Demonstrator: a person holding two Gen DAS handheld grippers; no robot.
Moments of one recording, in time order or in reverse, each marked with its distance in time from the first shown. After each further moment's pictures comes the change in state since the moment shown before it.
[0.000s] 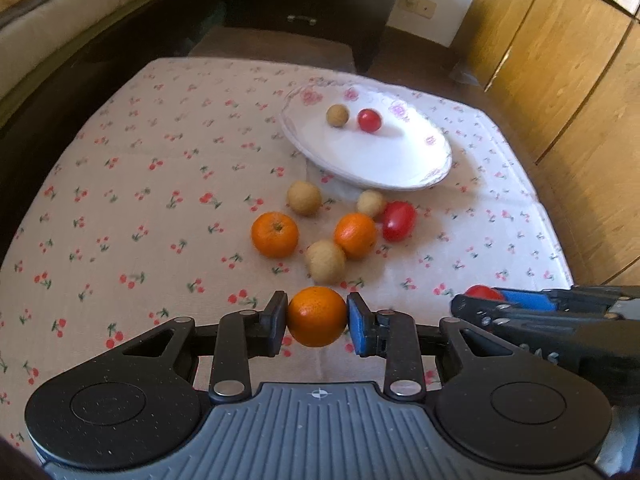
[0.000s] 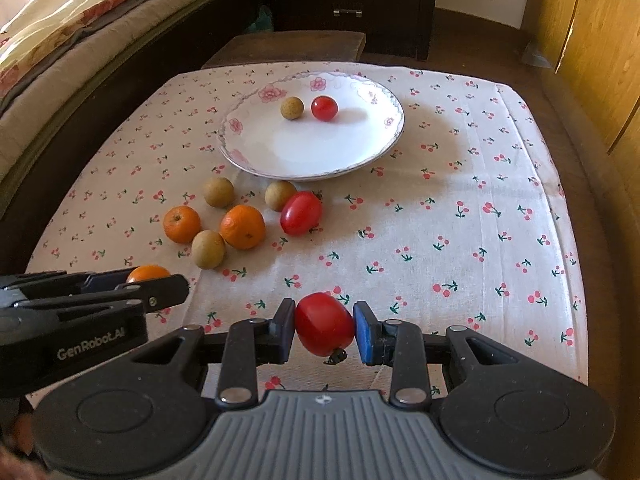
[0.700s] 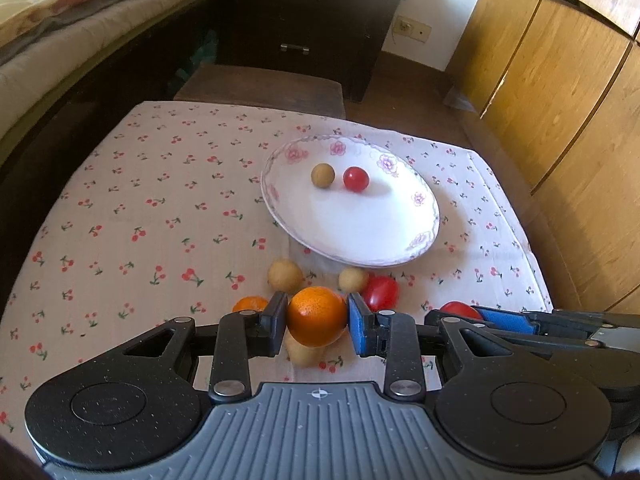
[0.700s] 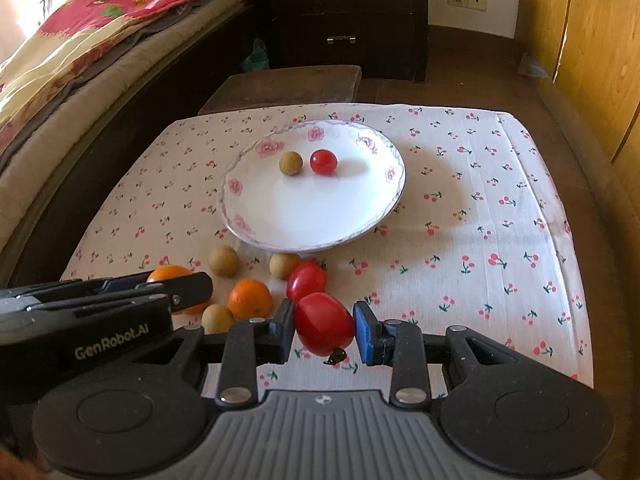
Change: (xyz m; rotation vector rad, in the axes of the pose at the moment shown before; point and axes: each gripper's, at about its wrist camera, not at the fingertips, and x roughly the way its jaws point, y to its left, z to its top) left arm 0.007 -0.010 0.046 -0.006 -0.056 -0.009; right arm 0.001 -0.006 0.038 0.062 -0.070 0.032
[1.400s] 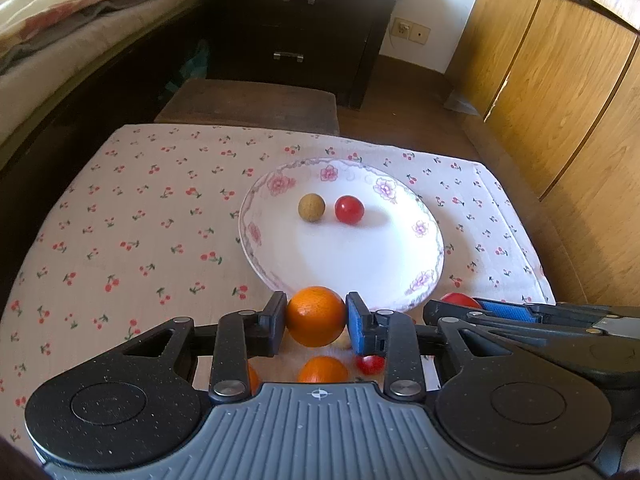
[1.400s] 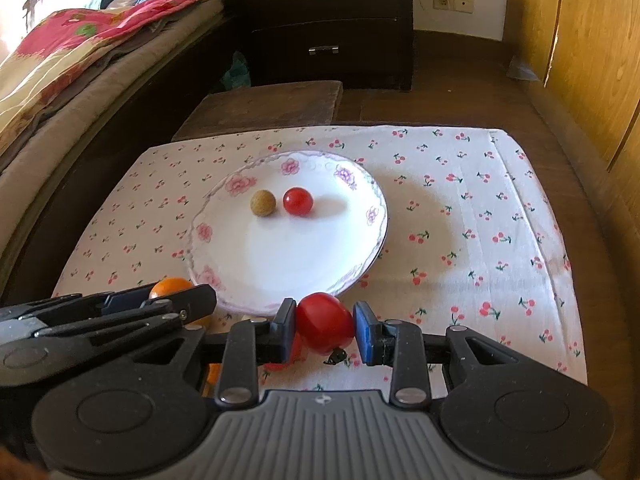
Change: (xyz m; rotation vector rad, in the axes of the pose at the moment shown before) left arm 0.029 -0.015 0.030 0.028 -0.017 0.023; right arm 0.024 -0.016 0.038 0.033 -0.019 -0.027
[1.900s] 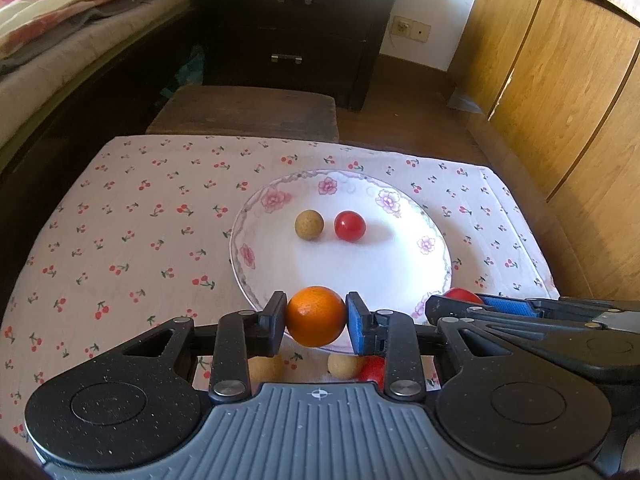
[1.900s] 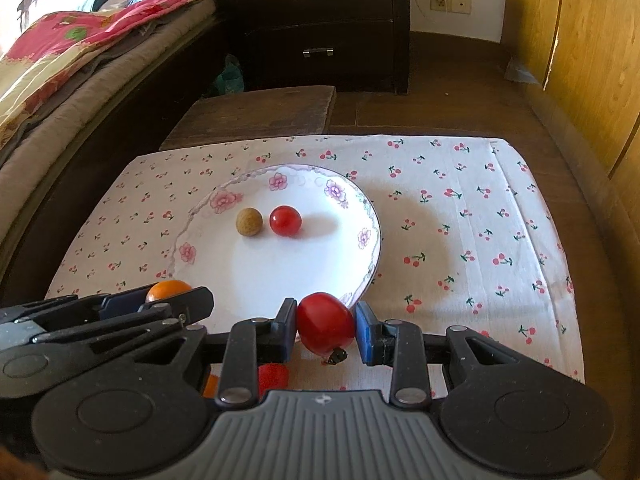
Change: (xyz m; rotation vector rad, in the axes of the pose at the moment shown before) left arm 0.017 -0.004 0.015 0.019 0.001 0.017; right arm 0.017 -0.005 0.018 -0.001 -0.003 -0.012
